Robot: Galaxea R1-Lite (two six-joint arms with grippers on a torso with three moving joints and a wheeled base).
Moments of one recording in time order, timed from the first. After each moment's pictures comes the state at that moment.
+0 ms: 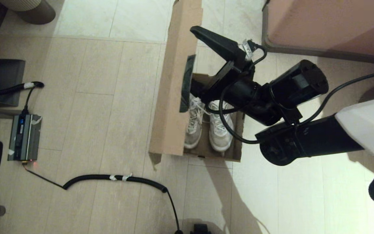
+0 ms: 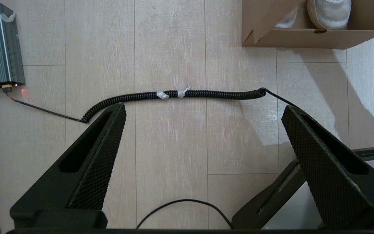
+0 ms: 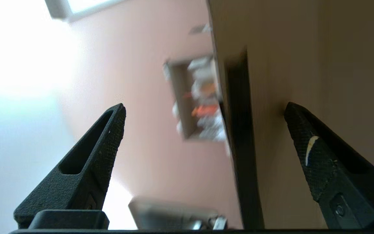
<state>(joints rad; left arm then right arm) 0.00 0.00 0.00 -0.02 -0.01 0.06 0.62 2.10 -1.38 -1.52 0.72 1.56</state>
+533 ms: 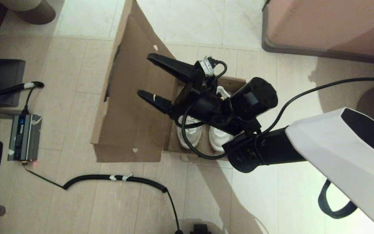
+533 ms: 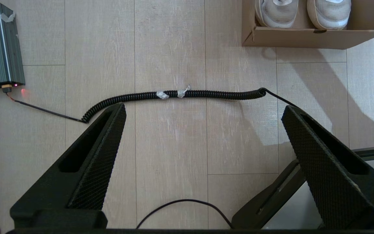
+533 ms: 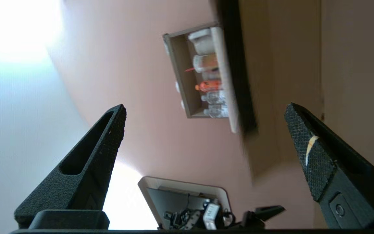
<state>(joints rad) 0.00 0.00 0.00 -0.02 -0.01 0.06 0.72 2.28 -1.57 -1.47 0.76 1.55</state>
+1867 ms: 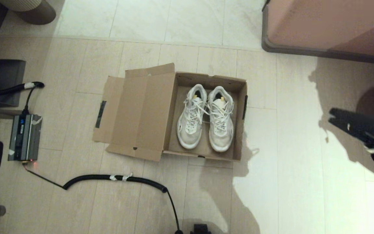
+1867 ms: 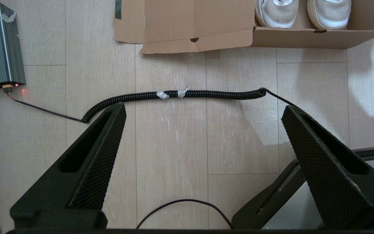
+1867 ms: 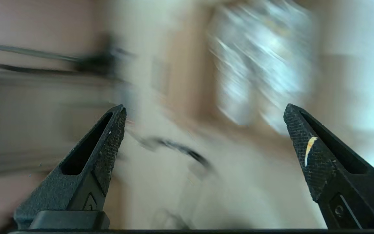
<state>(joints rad) 0.00 0.00 0.00 -0.02 -0.01 0.06 -0.10 1.22 -0.38 -0.99 0.73 0.60</state>
